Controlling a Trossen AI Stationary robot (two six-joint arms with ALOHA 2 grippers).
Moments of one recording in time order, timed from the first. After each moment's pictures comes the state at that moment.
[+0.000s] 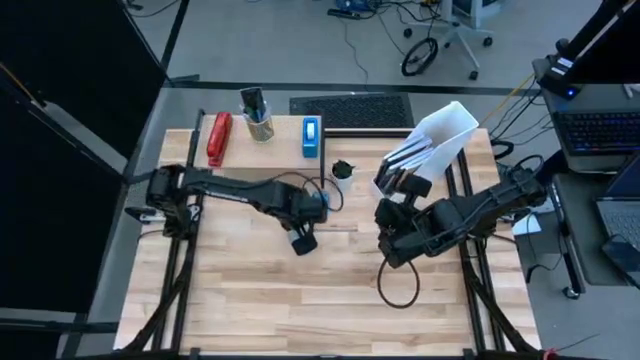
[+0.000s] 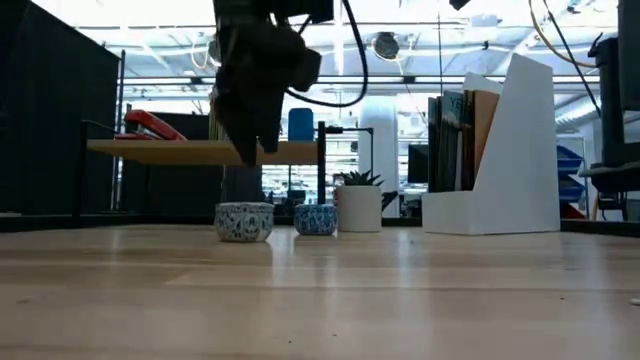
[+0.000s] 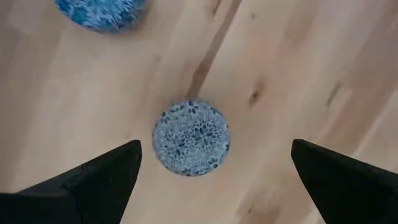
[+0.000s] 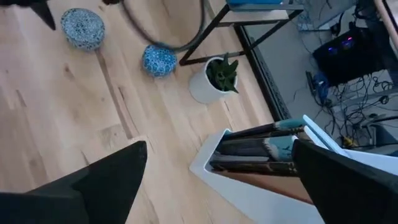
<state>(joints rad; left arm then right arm) -0.05 1.83 1.45 -1.01 -0.03 -0.49 0.44 1.58 1.70 -1.55 0.76 0.69</state>
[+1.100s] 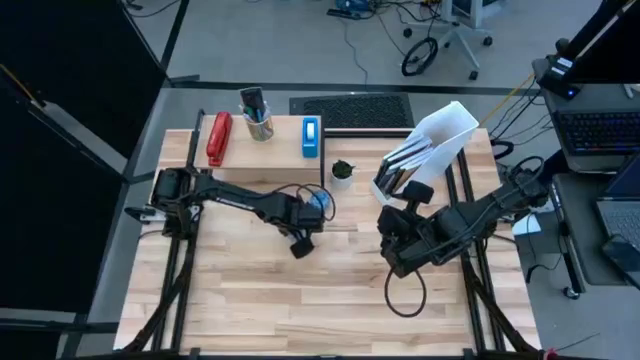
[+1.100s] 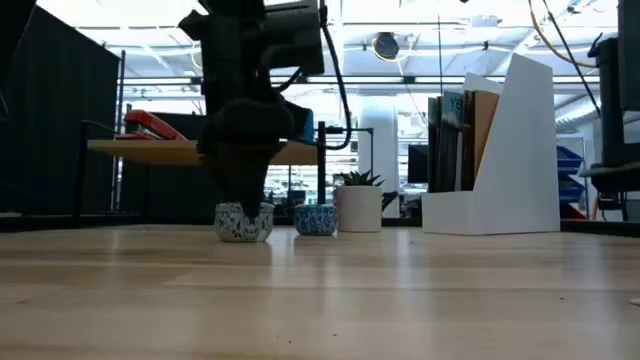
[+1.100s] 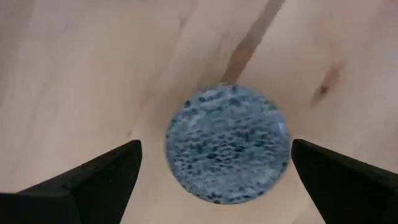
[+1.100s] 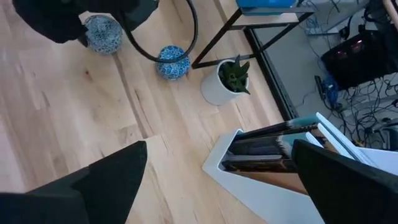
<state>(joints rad) -0.04 1.87 1.26 -0.85 -0.08 -0.57 0.50 1.58 1.70 -1.55 0.76 0.75</state>
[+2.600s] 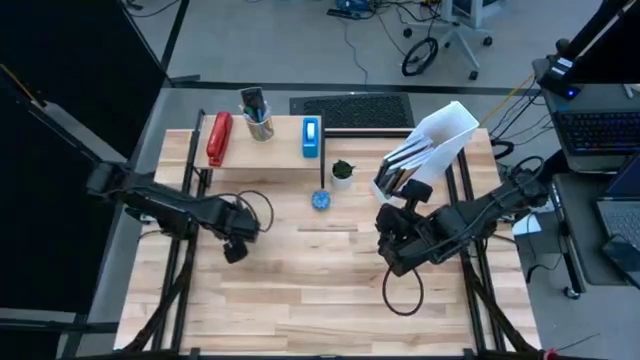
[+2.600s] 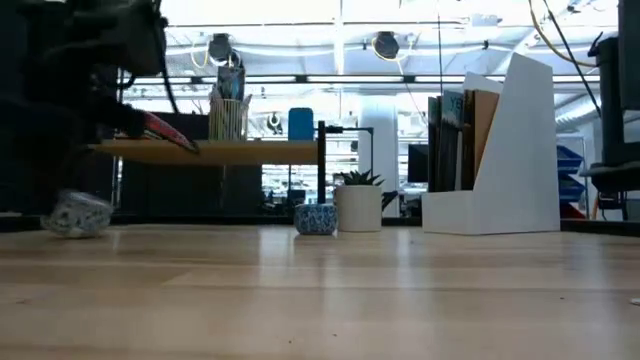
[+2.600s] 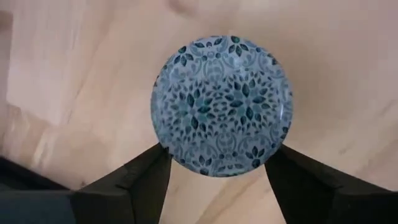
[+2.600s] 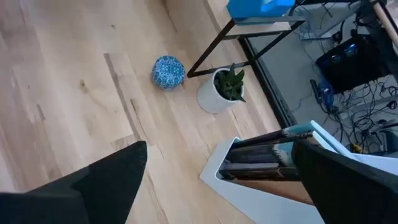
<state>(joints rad) -0.17 1.27 0.65 -1.03 -0.04 -0.64 0.48 1.58 1.70 -1.51 0.79 0.74</state>
